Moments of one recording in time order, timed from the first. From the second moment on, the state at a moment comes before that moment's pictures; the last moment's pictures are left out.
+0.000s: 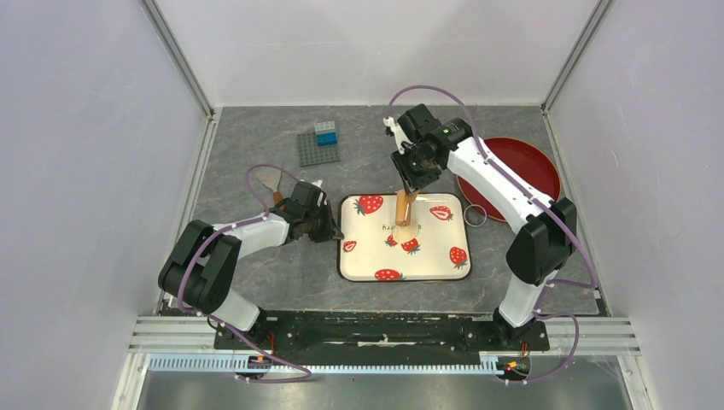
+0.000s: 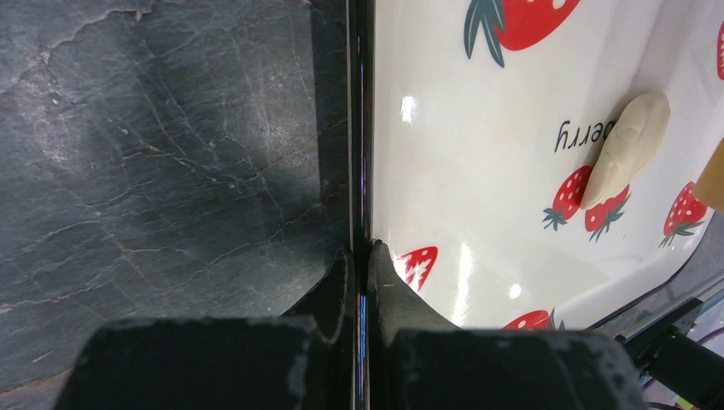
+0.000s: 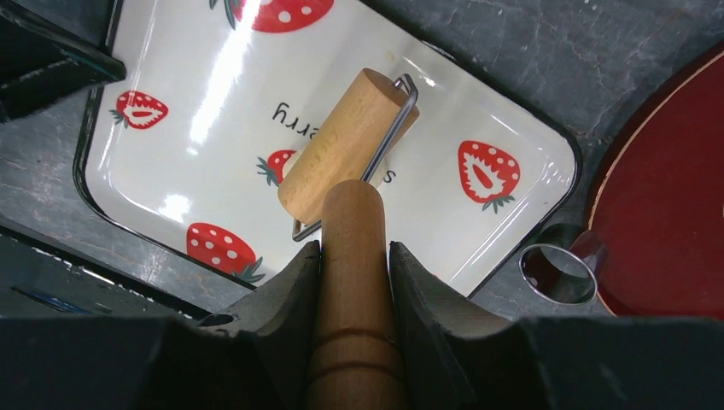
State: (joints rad) left arm -0.46 1.54 0.68 -0.08 0.21 -0.64; right arm 0.57 1.78 1.71 -1.10 -0.03 0.04
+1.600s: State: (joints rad) left arm -0.46 1.54 0.68 -0.09 0.21 -0.64; right arm 0.52 1.61 1.28 -0.65 -0.10 0.06
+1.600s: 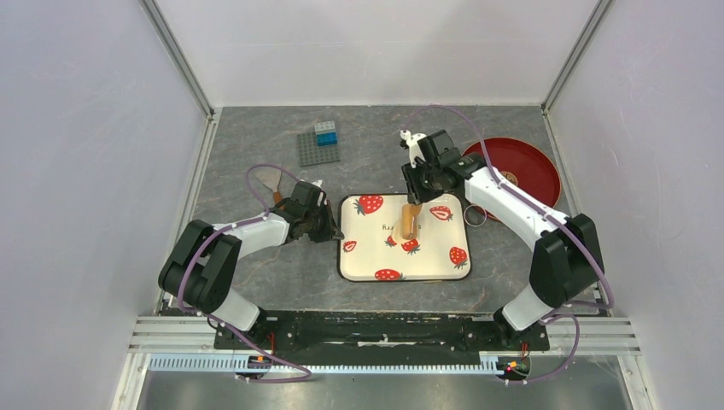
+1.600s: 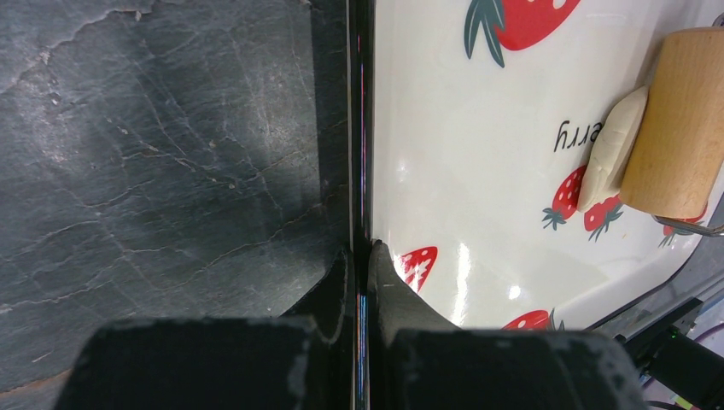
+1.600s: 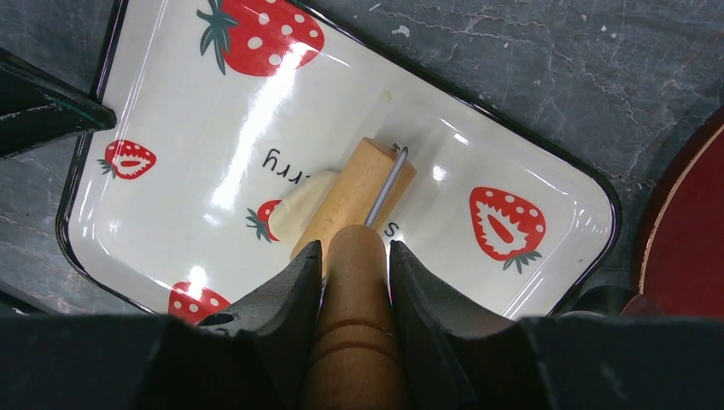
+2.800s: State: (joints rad) left arm -0.46 1.54 0.68 -0.09 0.21 -0.64; right arm 0.51 1.45 0.97 -0.27 -0.07 0.20
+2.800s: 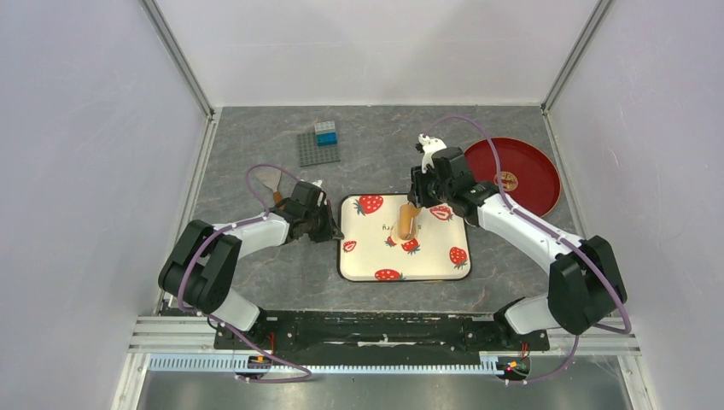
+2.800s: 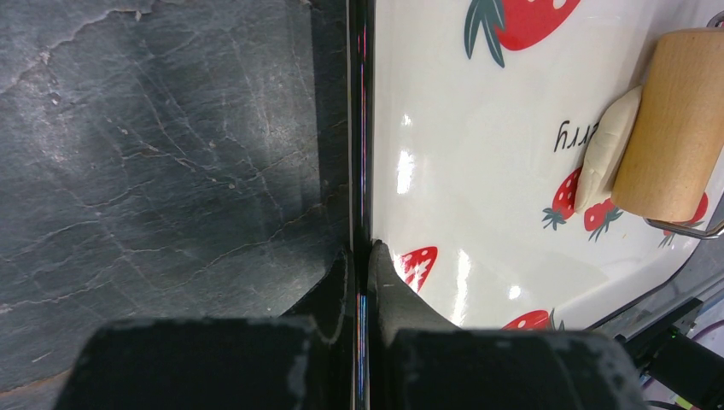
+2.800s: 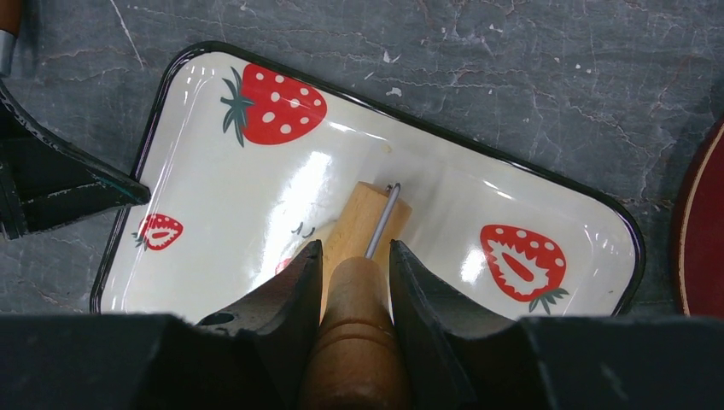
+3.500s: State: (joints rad) left arm -0.46 1.54 0.68 -0.09 0.21 -0.64; right arm 0.51 1.37 0.80 -0.04 -0.05 0.29
